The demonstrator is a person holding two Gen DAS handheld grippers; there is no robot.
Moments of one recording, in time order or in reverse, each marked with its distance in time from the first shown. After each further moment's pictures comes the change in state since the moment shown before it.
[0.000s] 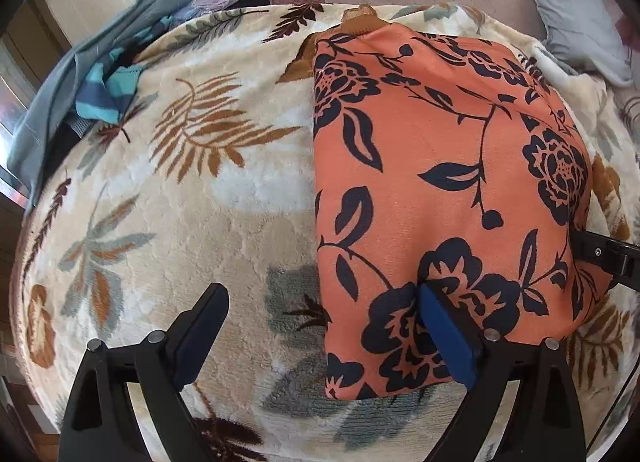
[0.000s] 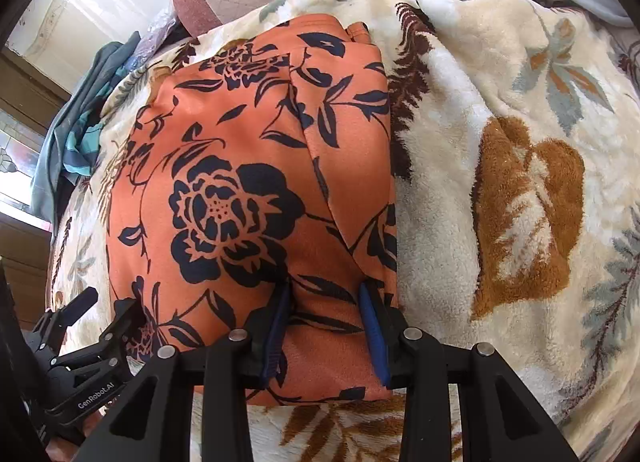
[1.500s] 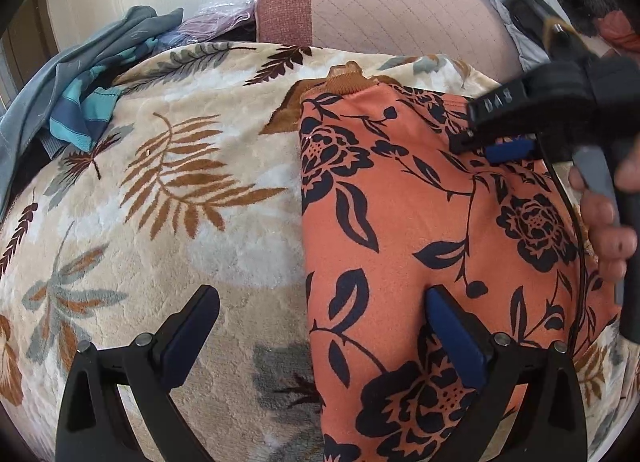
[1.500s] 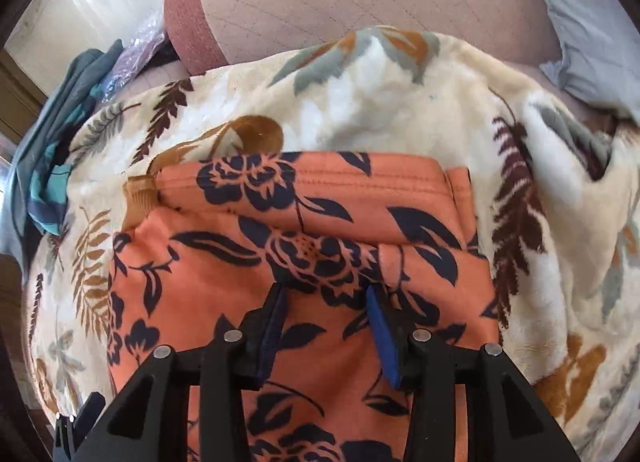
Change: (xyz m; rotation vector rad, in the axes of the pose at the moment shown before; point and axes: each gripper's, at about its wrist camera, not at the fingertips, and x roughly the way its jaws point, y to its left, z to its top) left arm 0.005 0.013 0.026 -0.018 -0.147 -0.151; right arm 0.042 0.122 0.143 -0.076 -0.026 -0.132
